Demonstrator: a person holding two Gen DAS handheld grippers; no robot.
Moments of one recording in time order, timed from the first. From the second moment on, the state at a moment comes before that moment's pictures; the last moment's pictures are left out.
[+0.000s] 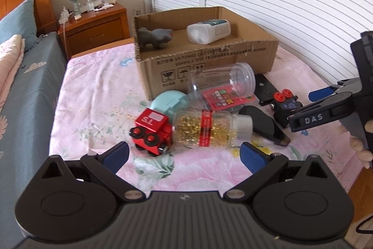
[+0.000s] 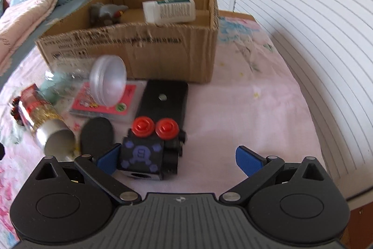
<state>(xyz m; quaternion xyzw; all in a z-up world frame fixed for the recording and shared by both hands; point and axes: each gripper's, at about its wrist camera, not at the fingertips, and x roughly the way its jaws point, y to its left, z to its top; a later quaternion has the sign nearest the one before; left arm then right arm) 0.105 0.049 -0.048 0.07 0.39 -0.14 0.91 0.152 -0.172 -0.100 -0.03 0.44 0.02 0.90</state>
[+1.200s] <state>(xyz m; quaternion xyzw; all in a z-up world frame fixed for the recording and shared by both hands) 0.148 -0.003 -0.083 0.09 0.39 -0.18 0.90 0.142 -0.194 -0.107 -0.04 0.41 0.05 0.91</state>
